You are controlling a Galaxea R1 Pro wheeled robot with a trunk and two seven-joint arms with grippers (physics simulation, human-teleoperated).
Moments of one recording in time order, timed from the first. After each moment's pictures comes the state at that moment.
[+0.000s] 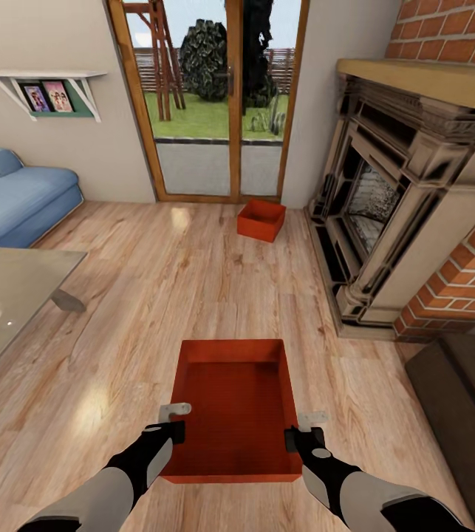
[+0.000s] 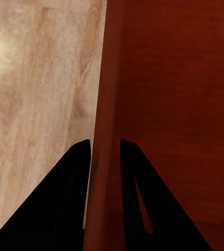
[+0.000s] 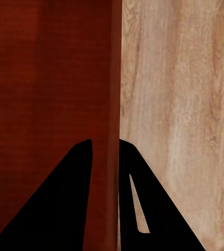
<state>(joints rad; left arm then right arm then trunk) -0.69 -0.11 0.03 -0.26 0.05 0.15 0.20 -0.74 0.12 0.15 0.02 -0.07 -0.24 -0.14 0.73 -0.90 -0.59</state>
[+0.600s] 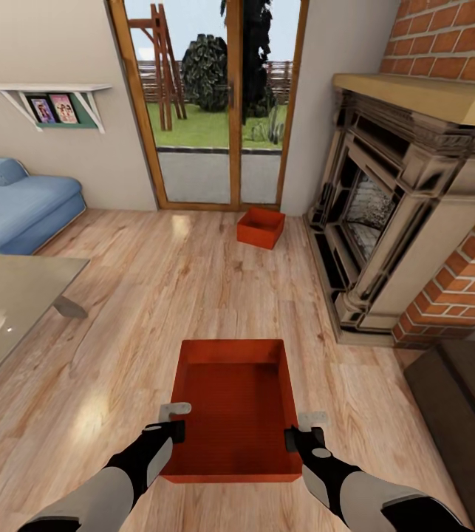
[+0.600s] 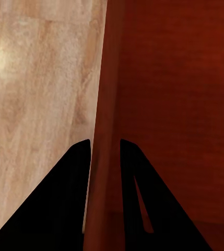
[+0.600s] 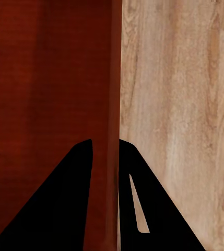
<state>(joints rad) -0.69 -0.11 0.03 -0.27 0.05 0.16 0.20 -0.74 0.12 0.14 0.02 -0.06 -0.24 -0.14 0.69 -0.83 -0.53</state>
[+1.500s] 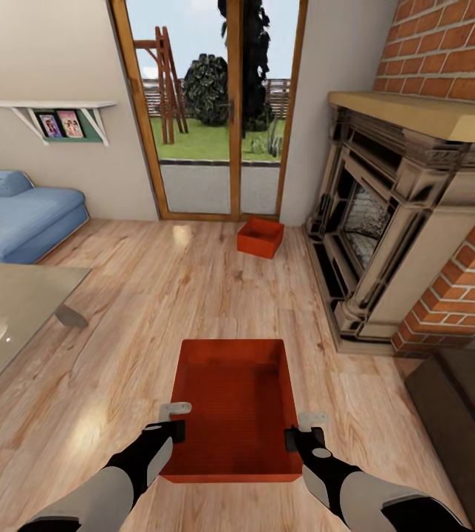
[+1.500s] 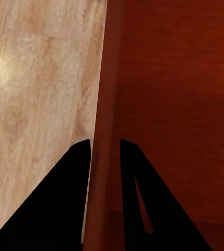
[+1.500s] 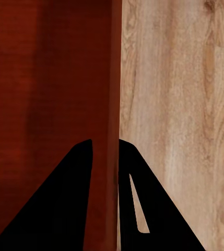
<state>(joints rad) -0.69 -0.11 0.02 -0.27 0.05 0.17 0.20 -0.74 0.12 0.13 0.02 -0.06 -0.23 -0.14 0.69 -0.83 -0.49</state>
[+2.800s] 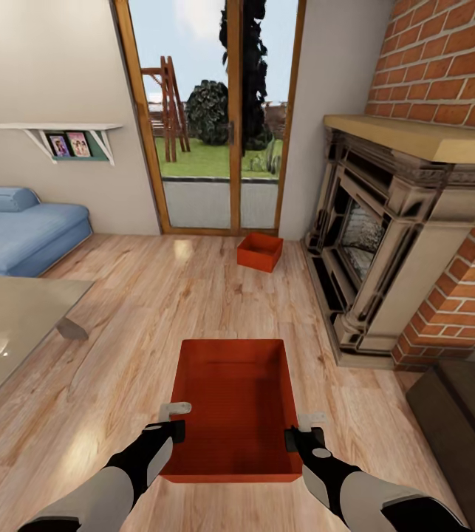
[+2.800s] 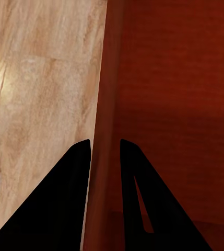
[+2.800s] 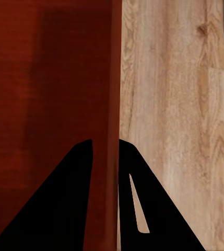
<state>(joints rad) -0.69 -0.11 0.02 -0.27 0.05 0.17 0.20 -0.74 0.12 0.14 0.02 -0.06 -0.24 -0.14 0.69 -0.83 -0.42</state>
